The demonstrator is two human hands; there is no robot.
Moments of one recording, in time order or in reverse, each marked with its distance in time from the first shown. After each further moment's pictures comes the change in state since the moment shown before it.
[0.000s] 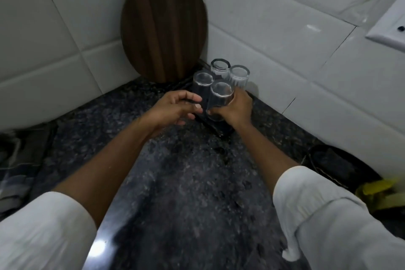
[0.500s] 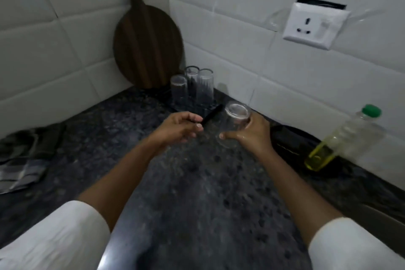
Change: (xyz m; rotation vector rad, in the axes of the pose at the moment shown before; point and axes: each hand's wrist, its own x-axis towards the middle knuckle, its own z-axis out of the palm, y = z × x) left_hand -0.100 0.012 0.101 0.057 -0.029 0.023; right_hand -0.130 0.028 -0.155 0.062 -0.029 0.096
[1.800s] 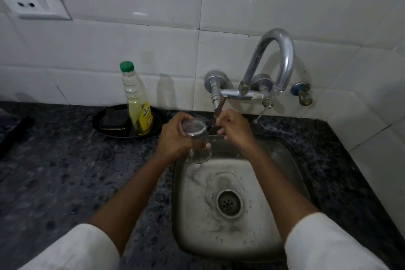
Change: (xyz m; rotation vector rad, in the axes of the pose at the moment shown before) left_hand -0.034 0.050 0.442 0.256 -0.324 0.479; right_hand -0.162 0.209 -0.331 0.147 0.284 0.495
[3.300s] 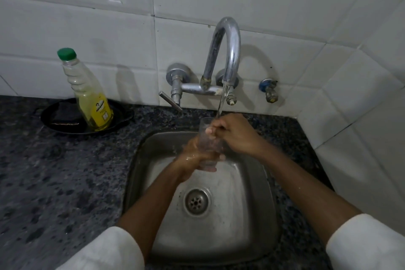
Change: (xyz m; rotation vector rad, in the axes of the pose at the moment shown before) left_hand -0.018 0.035 0.149 -0.645 -0.446 -0.435; right_hand -0.011 0.036 -0.106 -0.477 -0.203 -0.426
